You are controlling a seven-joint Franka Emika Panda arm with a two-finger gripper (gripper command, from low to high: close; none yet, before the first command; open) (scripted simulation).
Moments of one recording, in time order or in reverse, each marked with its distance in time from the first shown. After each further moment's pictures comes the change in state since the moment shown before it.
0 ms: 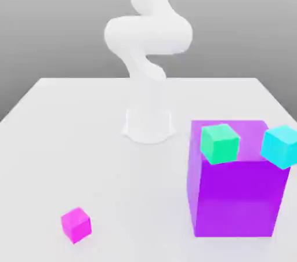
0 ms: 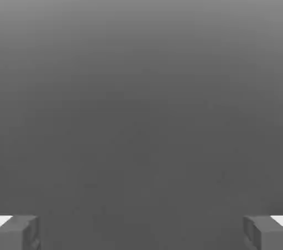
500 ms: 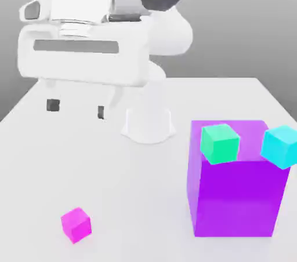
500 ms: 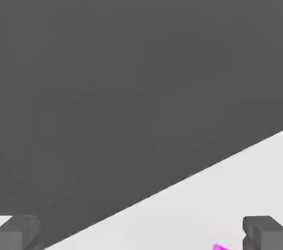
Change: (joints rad) arm -0.165 0.550 -0.035 -0.149 -0.023 0.259 0.271
